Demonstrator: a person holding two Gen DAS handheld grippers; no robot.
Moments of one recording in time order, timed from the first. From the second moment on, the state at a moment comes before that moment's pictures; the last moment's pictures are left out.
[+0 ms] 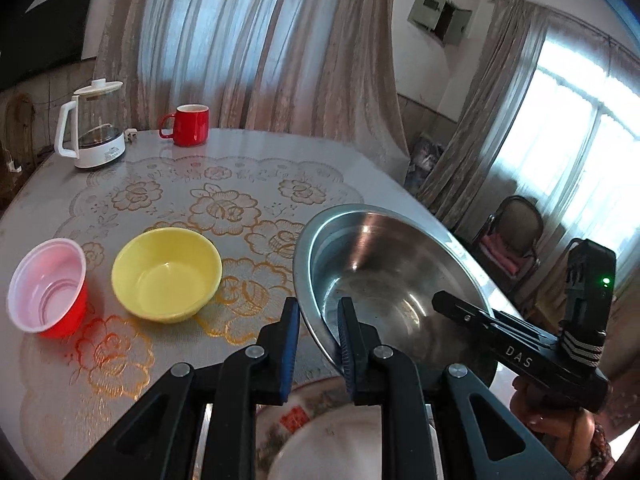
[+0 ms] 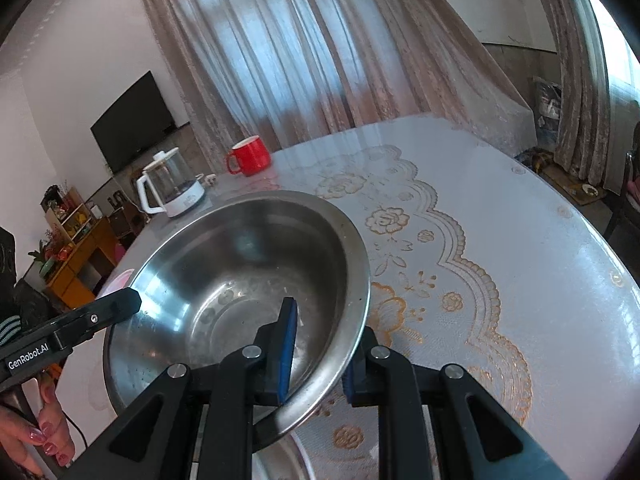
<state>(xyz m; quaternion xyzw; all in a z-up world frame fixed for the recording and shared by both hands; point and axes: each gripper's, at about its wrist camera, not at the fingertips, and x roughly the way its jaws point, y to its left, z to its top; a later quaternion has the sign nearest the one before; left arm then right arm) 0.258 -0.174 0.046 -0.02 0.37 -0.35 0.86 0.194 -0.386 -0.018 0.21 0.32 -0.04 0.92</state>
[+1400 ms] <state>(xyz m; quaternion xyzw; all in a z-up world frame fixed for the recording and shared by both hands) 0.132 0.008 0.029 -0.10 0.34 -0.27 0.89 0.121 -0.227 -0.003 0.19 0.35 0.10 0.91</state>
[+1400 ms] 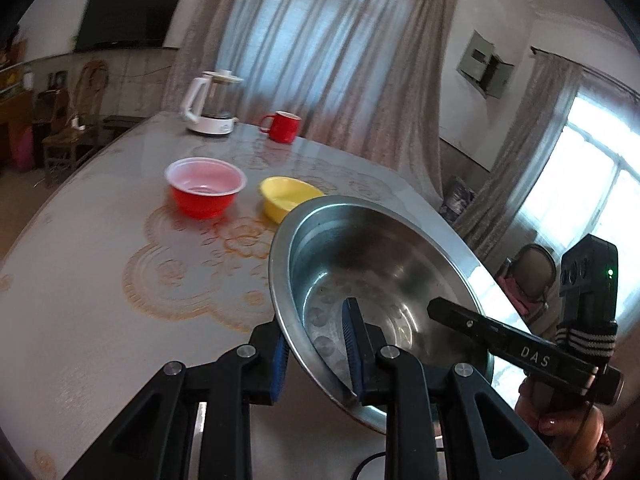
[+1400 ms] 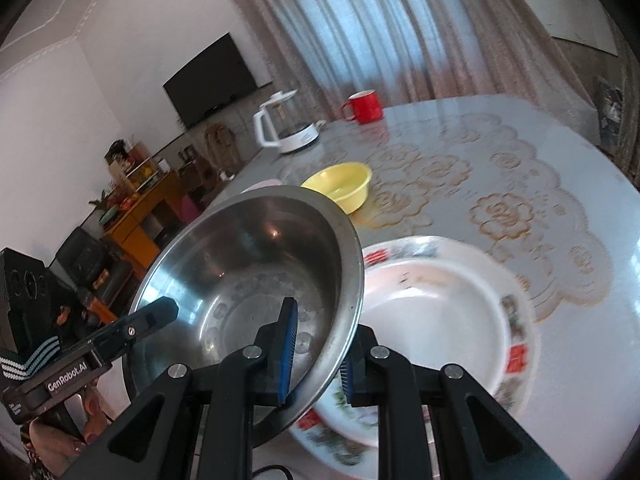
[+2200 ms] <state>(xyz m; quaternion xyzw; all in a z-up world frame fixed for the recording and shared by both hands) 0.135 0.076 -0.008 -0.14 0.37 -0.19 0.90 0.152 -0.150 -0.034 0.17 0.41 0.13 0.88</state>
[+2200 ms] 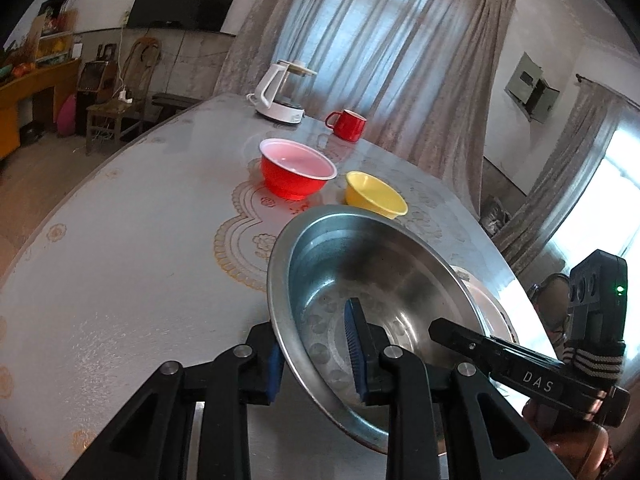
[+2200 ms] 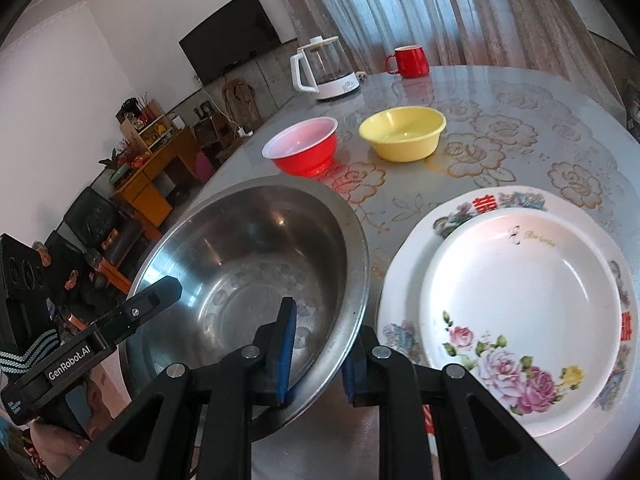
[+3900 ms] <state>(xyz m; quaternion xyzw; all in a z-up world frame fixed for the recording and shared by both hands) 0.165 0.084 -0.036 -0.14 0.39 -0.16 0.89 0.155 -0.145 -0.024 0.15 0.41 0.10 0.90</state>
